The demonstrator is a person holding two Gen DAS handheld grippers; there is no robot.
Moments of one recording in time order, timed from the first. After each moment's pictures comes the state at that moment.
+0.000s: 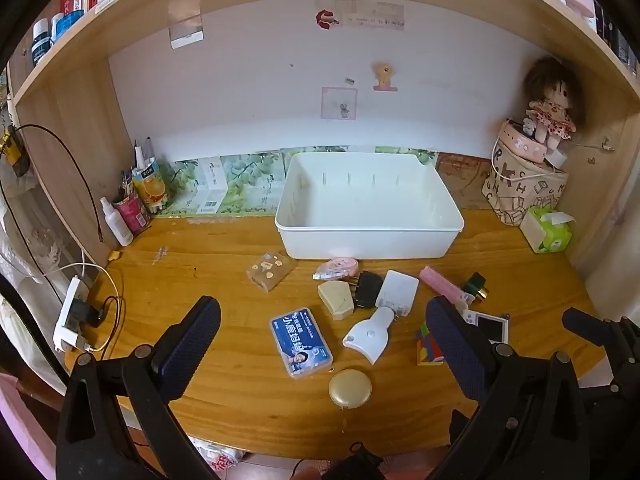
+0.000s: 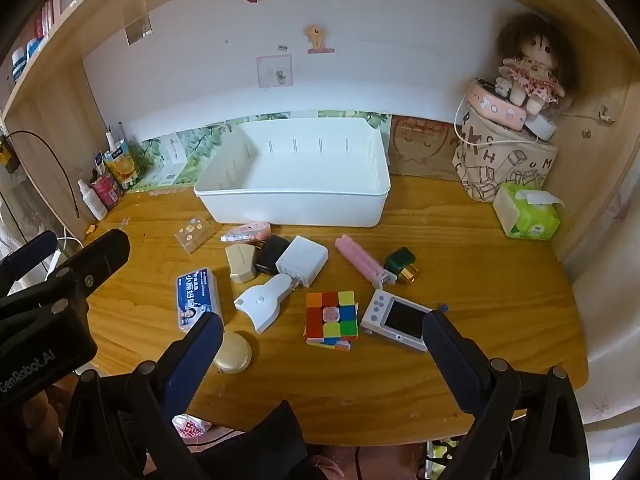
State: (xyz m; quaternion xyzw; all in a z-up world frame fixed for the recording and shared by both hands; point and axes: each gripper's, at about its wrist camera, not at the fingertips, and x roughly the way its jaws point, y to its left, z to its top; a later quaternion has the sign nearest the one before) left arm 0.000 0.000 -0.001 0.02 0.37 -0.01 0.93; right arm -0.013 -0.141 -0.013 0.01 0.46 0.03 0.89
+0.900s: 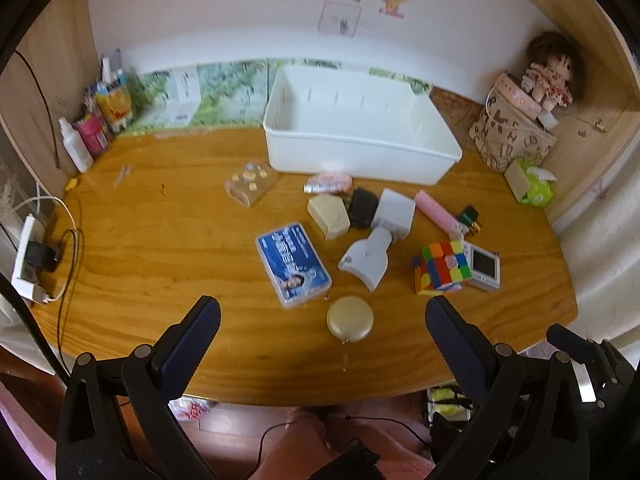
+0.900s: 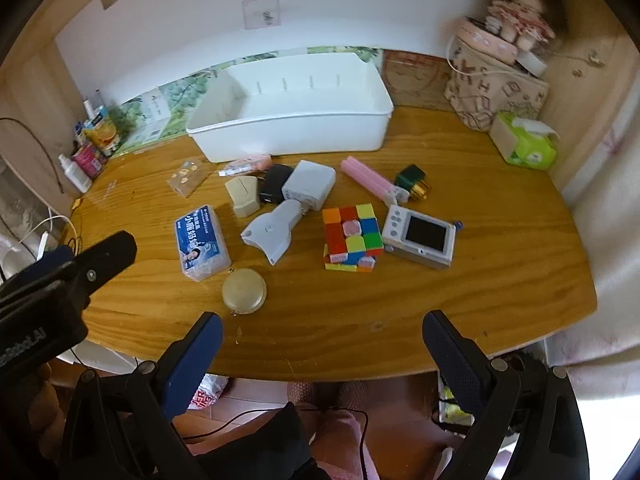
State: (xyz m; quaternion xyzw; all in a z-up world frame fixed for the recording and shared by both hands) left arm 0.007 0.050 -0.055 -0.04 0.50 -0.08 0.86; right arm -0.035 -0.110 -0.037 0.04 0.54 -0.02 0.84
